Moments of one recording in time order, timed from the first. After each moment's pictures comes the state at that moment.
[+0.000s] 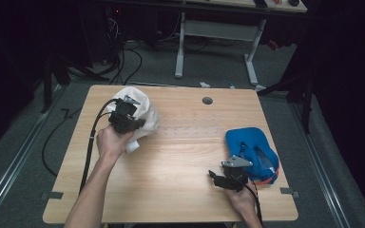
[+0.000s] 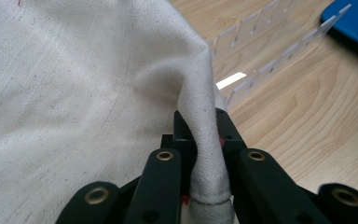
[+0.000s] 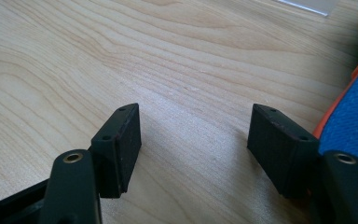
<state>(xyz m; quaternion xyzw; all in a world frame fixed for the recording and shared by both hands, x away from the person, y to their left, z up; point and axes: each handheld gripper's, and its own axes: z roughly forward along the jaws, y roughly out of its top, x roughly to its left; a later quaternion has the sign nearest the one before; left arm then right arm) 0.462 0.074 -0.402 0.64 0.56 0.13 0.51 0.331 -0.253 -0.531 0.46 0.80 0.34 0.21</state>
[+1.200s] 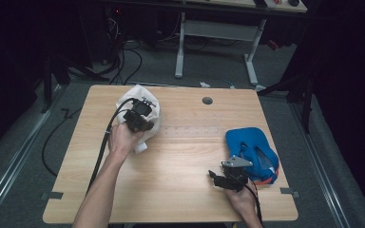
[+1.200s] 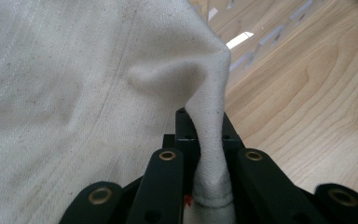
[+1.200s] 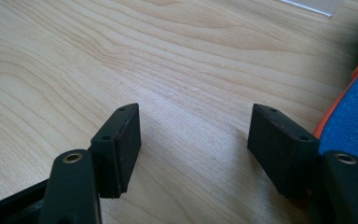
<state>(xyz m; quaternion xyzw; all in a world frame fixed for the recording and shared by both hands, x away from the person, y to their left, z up) 0.476 0.037 -0.420 0.70 0.55 0.13 0.44 0.331 -0.253 -0.531 0.46 0.80 0.34 0.21</state>
